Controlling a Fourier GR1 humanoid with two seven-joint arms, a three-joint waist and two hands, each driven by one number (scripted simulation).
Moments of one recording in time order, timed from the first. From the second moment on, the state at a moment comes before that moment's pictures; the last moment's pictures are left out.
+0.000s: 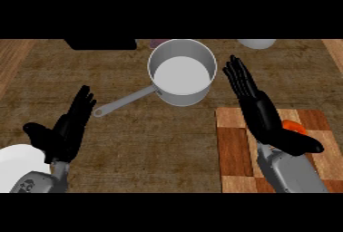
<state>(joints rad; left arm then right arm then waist) -0.12 0.40 -0.28 -1.52 0.39 0.33 0.02 -0.33 -0.22 0.28 -1.53 -0.23 -0.08 -0.24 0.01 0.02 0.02</state>
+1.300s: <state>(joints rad) -0.12 0.40 -0.38 -1.36 0.33 0.11 0.08 0.10 -0.55 0.04 -1.93 0.11 -0.48 0.27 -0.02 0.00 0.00</state>
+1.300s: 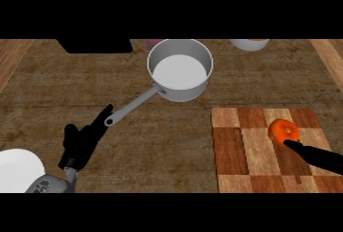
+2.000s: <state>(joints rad) -0.15 0.35 -0.35 -1.33 0.30 0.08 0.09 -0.02 -0.58 0.09 -1.73 -0.01 -0.20 0.57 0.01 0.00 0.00</state>
